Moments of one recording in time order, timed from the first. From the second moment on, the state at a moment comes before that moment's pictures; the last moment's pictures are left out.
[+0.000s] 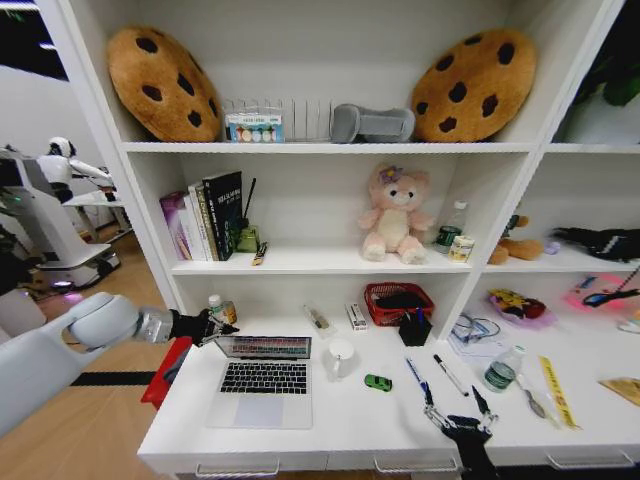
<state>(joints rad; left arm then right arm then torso) 0.68 -0.30 -0.04 -1.84 -0.07 -0.18 0.86 -1.93 1.44 0.73 2.04 0.04 0.38 0.16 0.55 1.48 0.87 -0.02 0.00</state>
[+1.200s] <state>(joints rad) 0.76 -0.26 -0.03 -1.89 -0.14 -0.19 0.91 -1.94 1.45 0.80 2.02 0.07 0.41 0.15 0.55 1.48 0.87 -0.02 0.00</state>
